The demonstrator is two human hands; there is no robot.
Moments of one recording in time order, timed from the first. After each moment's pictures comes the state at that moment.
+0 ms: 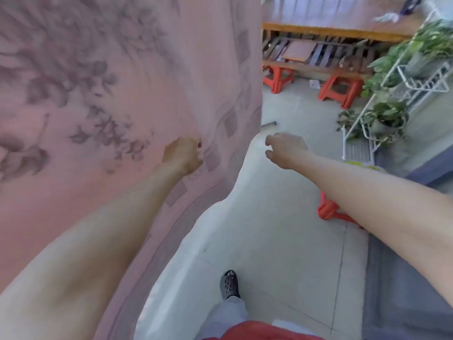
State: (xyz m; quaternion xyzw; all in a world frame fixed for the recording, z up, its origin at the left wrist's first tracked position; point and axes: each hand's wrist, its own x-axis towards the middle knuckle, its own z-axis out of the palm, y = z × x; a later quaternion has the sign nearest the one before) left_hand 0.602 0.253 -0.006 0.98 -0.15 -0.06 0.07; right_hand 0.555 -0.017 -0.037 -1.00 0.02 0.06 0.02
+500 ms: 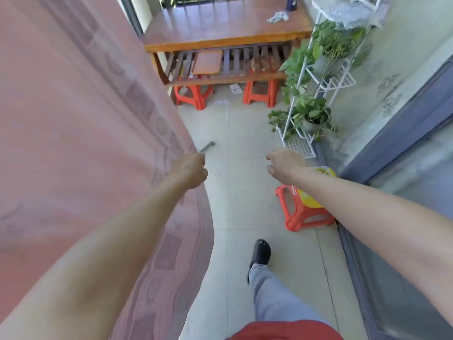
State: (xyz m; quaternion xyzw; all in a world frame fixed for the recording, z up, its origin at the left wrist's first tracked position) left_hand 0.839 -0.059 -0.051 0.92 -0.35 -0.14 0.03; right_hand 0.683 -0.283 -0.090 -0.97 0.23 0.09 0.03
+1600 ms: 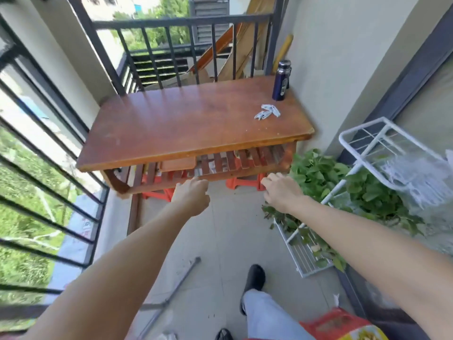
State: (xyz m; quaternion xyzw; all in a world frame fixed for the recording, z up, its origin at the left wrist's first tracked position) left_hand 1.418 -0.573 -0.035 0.87 -0.49 -0.11 0.00; right_hand 1.226 -0.760 -0.065 -0.96 0.26 0.08 0.00
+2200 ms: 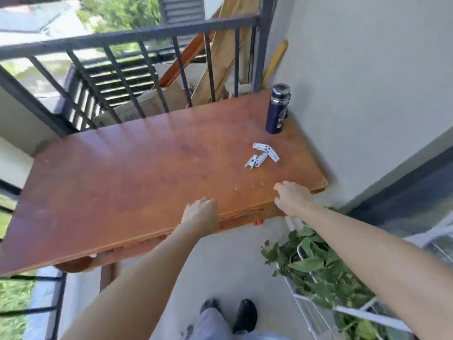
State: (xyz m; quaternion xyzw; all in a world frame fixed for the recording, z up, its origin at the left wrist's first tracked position) left_hand 1.594 -0.918 -0.096 0.85 -0.49 -0.20 -0.02; right_hand 1.400 -1.106 -0.119 -0.91 0.40 0.11 0.07
